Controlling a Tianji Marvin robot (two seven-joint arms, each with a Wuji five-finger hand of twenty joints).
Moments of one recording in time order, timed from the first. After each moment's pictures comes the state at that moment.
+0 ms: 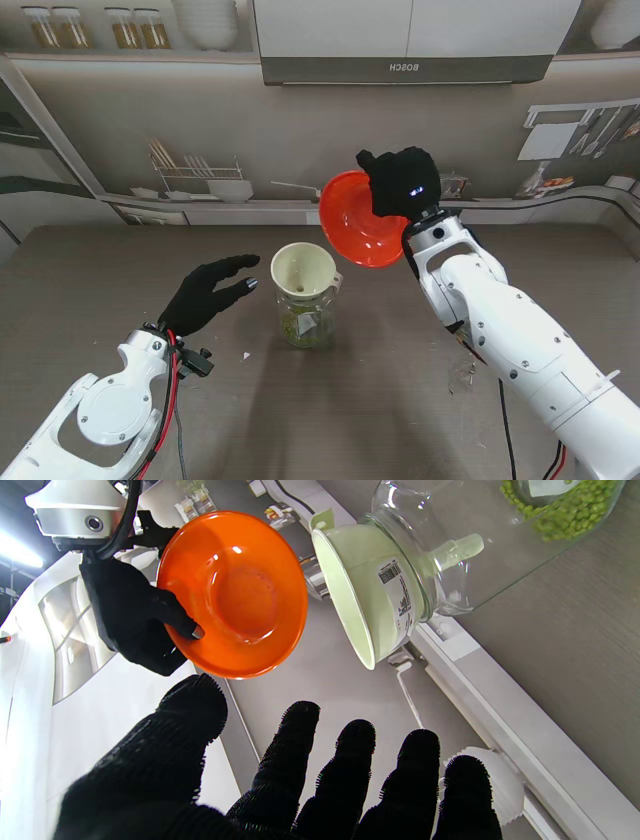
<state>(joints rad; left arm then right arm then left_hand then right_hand) 1.70 -1.14 -1.36 -1.80 0.20 -0.16 0.04 -0.98 -1.09 0.86 -1.36 -1.32 0.19 -0.60 0.69 -0.28 0.47 -0.05 0.64 0.22 0.13 0.31 0.60 0.31 0.08 0.27 0.39 0.38 0.13 0.35 0.11 0.31 0.21 0.53 0.47 -0.77 1.36 -0.43 0.77 -0.13 1.32 0.50 1.33 -0.15 1.00 0.96 1.31 -0.16 1.64 1.10 1.14 -0.05 1.72 0.89</state>
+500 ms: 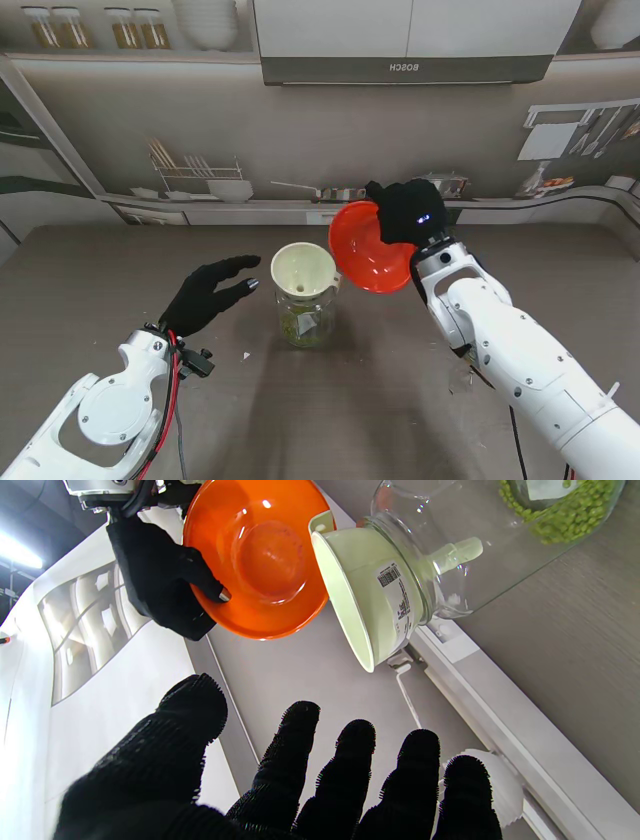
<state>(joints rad) 1.70 -1.14 -1.36 -1.80 0.20 -0.16 0.04 -1.04 -1.08 0.87 -1.31 -1.29 0.15 -0.63 0.69 -0.28 0.47 -0.05 0.64 0.22 0.13 0.31 0.60 0.31 0.08 0.27 0.39 0.38 0.13 0.35 0.11 0.31 0.21 0.53 0.47 -0.77 1.36 -0.43 0.77 -0.13 1.32 0.50 1.33 -0.15 1.00 0.96 1.31 -0.16 1.64 1.10 1.14 -0.05 1.72 0.89</state>
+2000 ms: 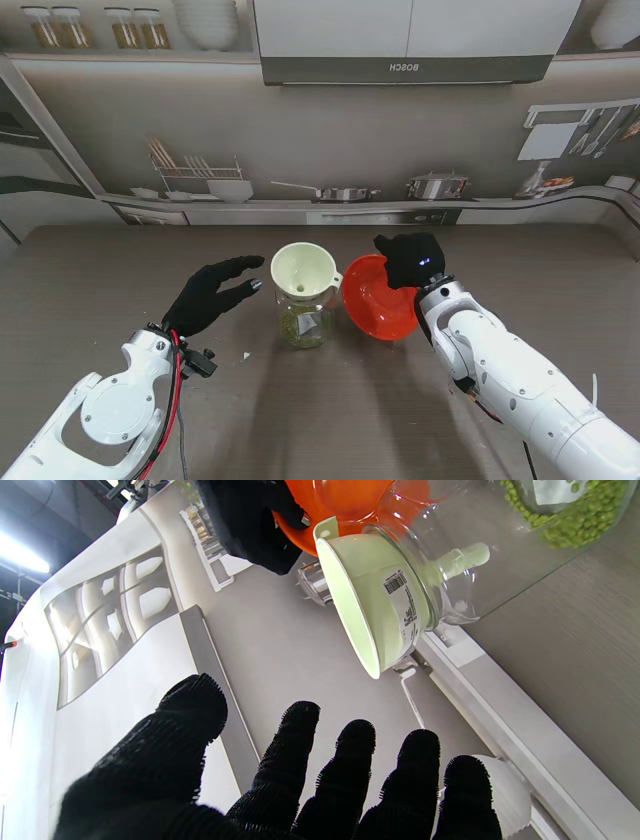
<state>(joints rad) 1.69 -1.14 -1.35 -1.79 0.20 -0.17 0.03 -1.04 -1.10 0.75 -1.08 -1.13 0.11 -0.62 0.69 -0.28 0.47 -0.05 0.64 0.22 0.13 0.31 0.60 0.31 0.08 0.27 0.39 0.38 0.13 0.35 0.11 0.31 0.21 0.53 0.47 -0.77 1.36 -0.43 0.77 -0.13 1.32 0.50 1.33 -0.15 1.00 0.96 1.31 -0.16 1.64 1.10 1.14 -0.05 1.72 0.89</state>
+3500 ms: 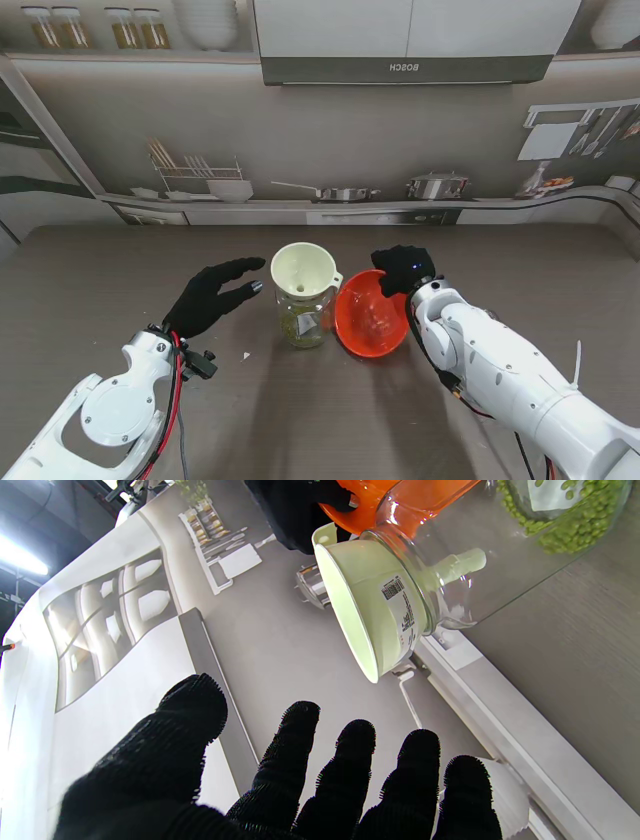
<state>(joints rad) 1.70 -1.14 -1.35 -1.79 0.21 -0.16 0.03 -0.93 -1.16 0.63 -0.90 -0.85 0.03 -0.43 0.69 -0.28 0.47 -0.05 0.64 0.22 0.13 0.31 0.60 0.31 0.08 0.27 0.39 0.38 0.13 0.35 0.11 0.31 0.21 0.53 0.47 -0.76 1.36 -0.43 0.76 -0.12 1.32 0.50 1.33 -0.15 1.00 0.97 1.31 -0.16 1.64 1.10 1.14 -0.05 1.72 0.89</state>
